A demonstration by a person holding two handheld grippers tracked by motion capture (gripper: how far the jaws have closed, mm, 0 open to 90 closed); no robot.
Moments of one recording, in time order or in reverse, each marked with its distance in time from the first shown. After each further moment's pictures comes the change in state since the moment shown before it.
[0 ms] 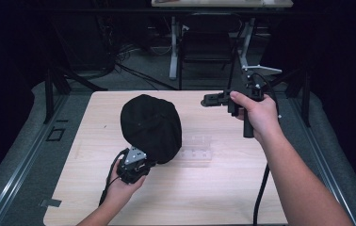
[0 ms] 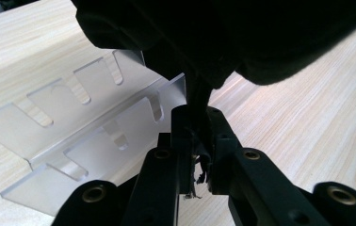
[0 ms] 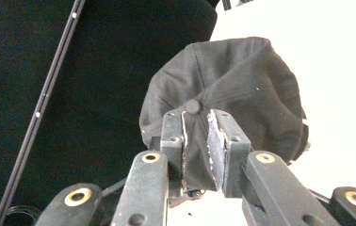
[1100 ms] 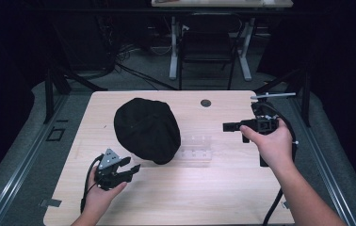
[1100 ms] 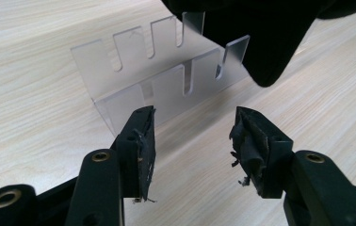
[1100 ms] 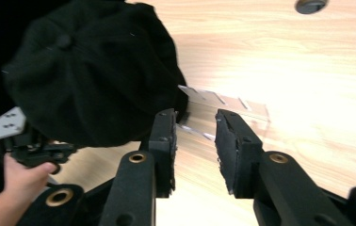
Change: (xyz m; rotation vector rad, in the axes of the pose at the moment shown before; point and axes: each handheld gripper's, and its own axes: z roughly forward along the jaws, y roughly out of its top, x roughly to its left) left arm 0.034 -0.042 -0.032 -0.022 0.074 -0.105; right arm -0.026 -0.063 -0.022 -0.031 -0.400 -0.225
